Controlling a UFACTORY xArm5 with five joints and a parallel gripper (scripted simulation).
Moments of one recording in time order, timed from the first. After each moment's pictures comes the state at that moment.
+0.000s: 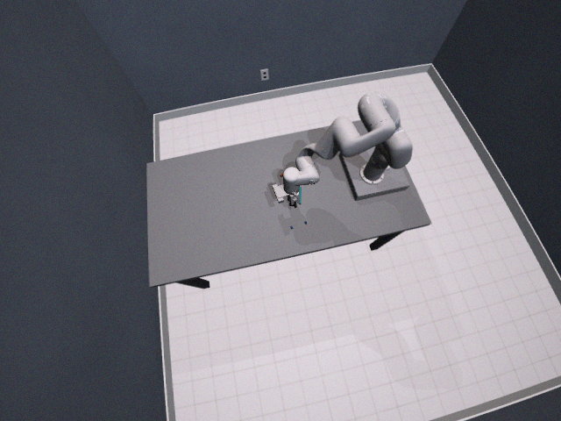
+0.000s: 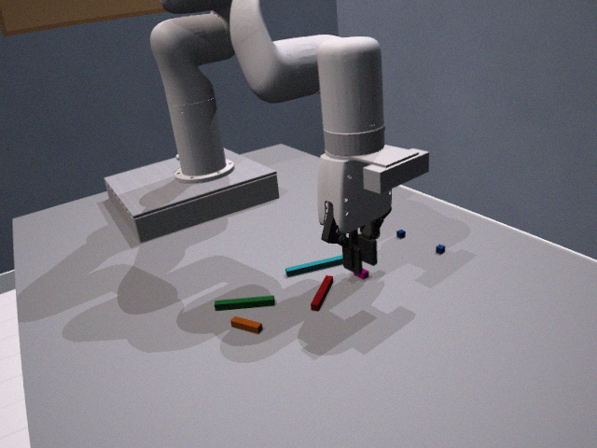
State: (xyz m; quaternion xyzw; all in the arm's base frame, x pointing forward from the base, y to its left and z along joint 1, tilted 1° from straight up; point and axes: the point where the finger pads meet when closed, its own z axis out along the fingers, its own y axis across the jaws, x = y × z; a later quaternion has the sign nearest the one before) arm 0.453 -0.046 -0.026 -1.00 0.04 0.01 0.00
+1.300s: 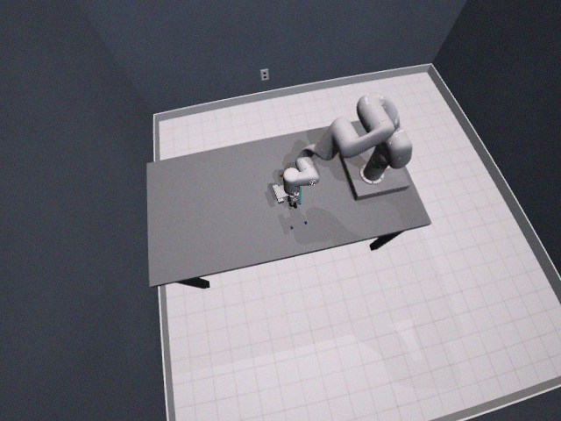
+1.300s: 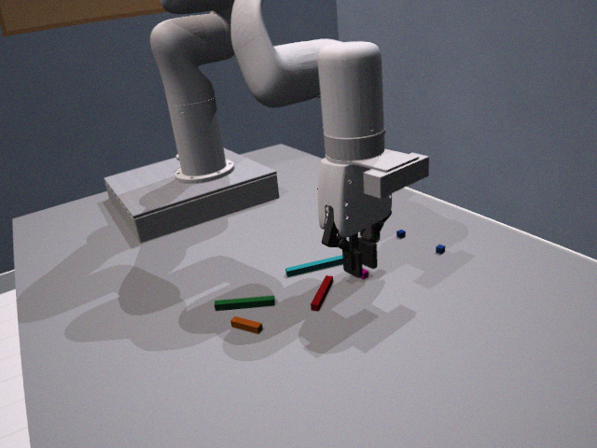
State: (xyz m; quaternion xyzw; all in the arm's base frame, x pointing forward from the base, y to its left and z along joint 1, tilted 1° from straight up) arm 0.453 -0.045 -0.031 -1.00 0.04 0.01 0.00
